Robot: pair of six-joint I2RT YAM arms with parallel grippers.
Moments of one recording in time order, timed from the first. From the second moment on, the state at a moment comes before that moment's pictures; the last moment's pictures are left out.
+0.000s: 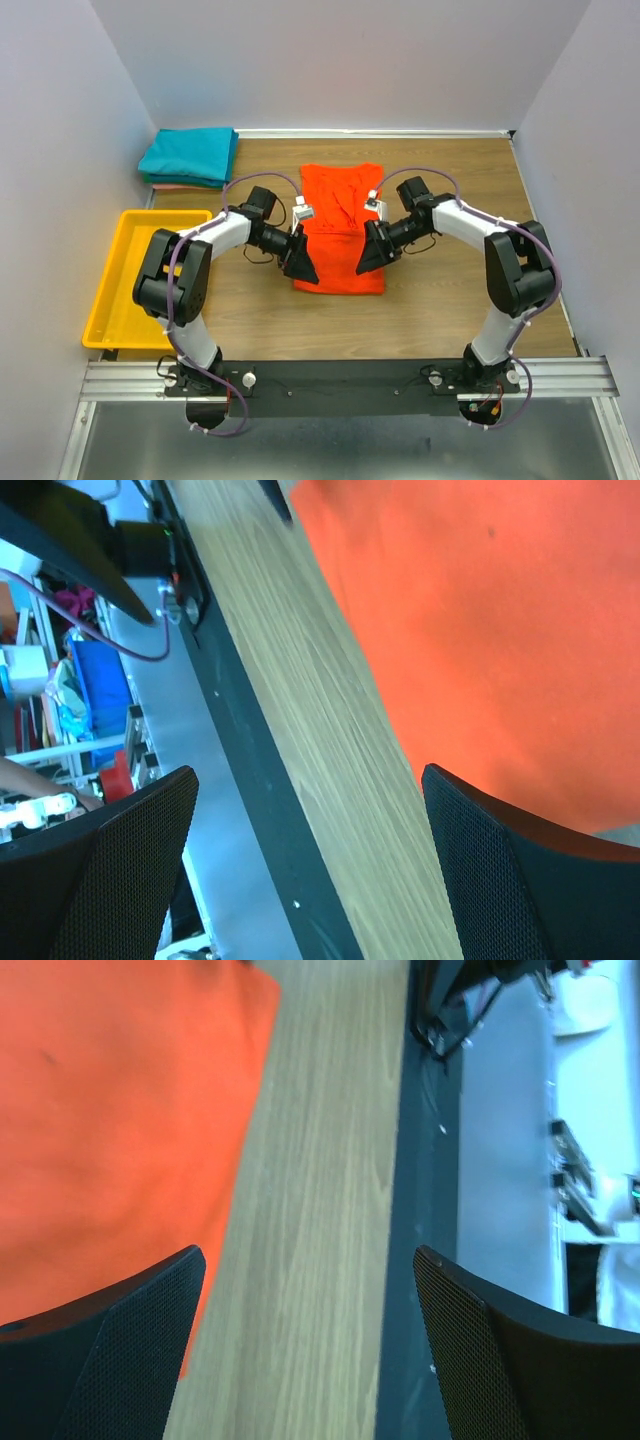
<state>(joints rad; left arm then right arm) -0.33 1.74 1.02 -0.58 1.21 0.41 0.36 1.79 1.16 -0.67 -1.01 -0.09</state>
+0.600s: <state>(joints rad) -0.30 1.87 0.97 -0.45 1.19 0.28 0.36 1.87 1.02 -0.68 -1.01 -0.13</state>
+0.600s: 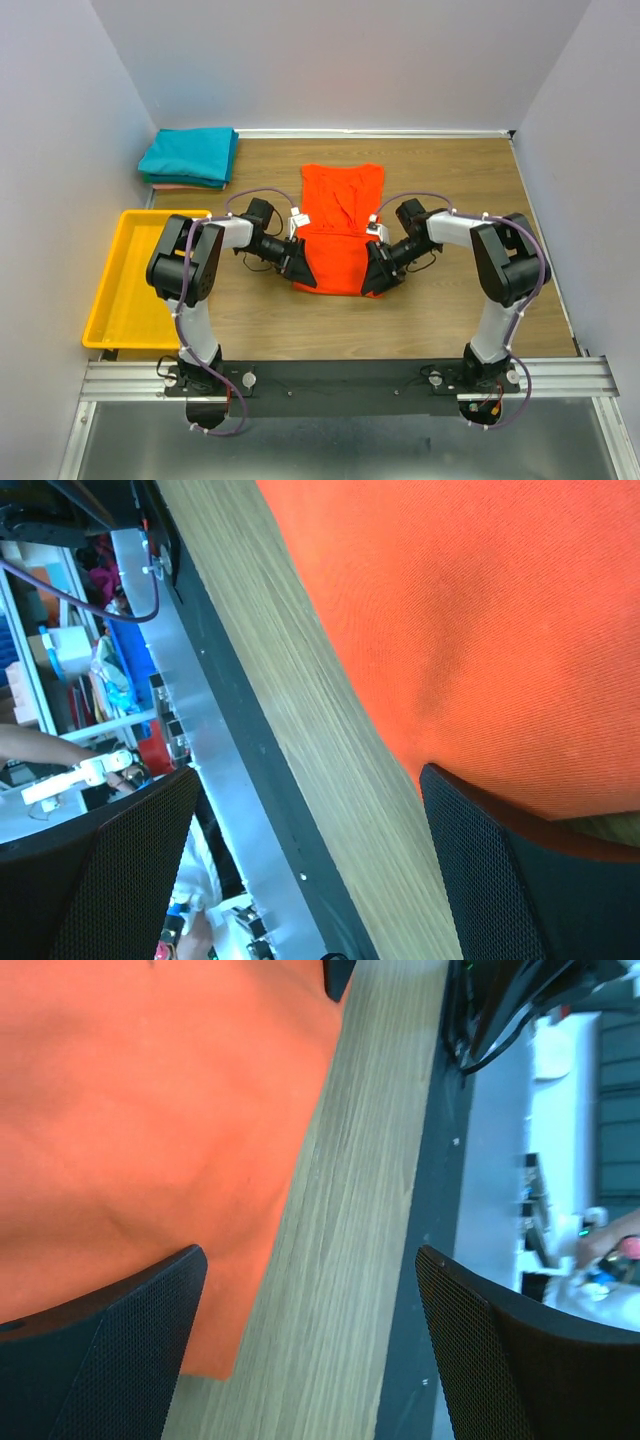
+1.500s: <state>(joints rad) -0.30 1.22 0.80 -0.39 0.70 1.09 0.63 1.46 0.96 -0.54 -0.41 -0.61</state>
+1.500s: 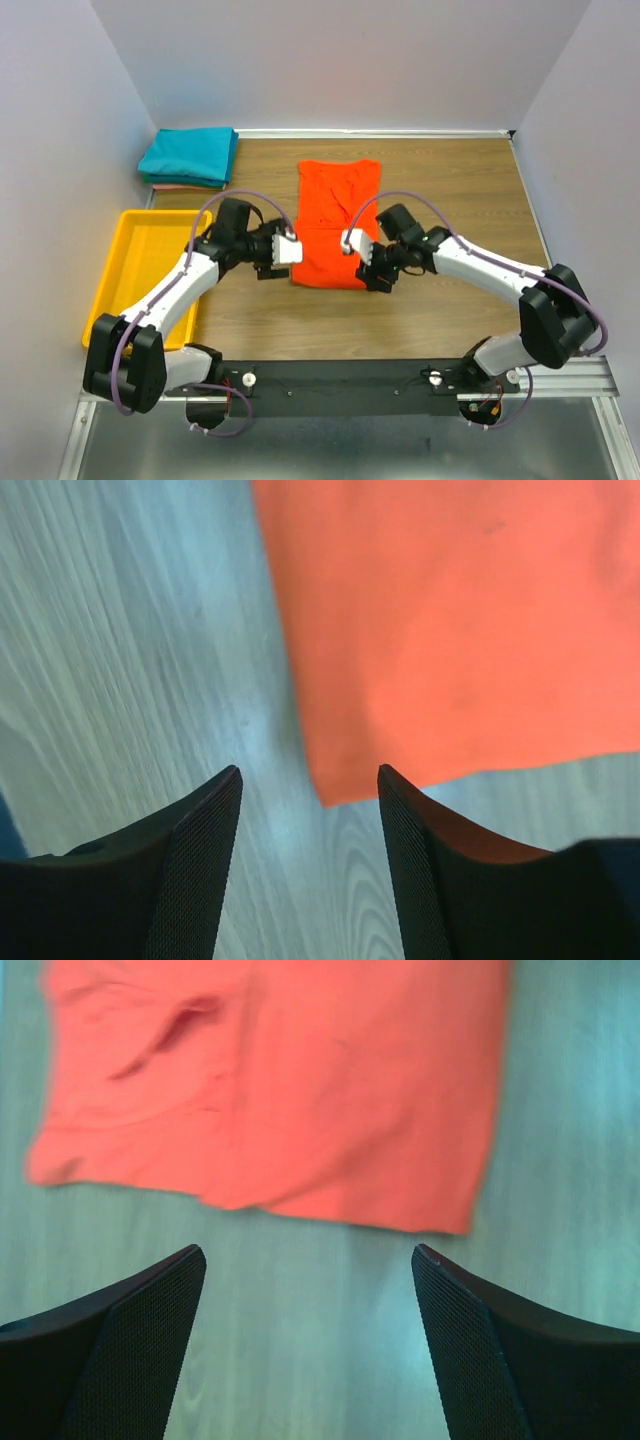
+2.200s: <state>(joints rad) -0.50 1.31 0.61 -0.32 0.58 1.33 0.75 1.48 0.72 -0.26 -0.21 -0.81</state>
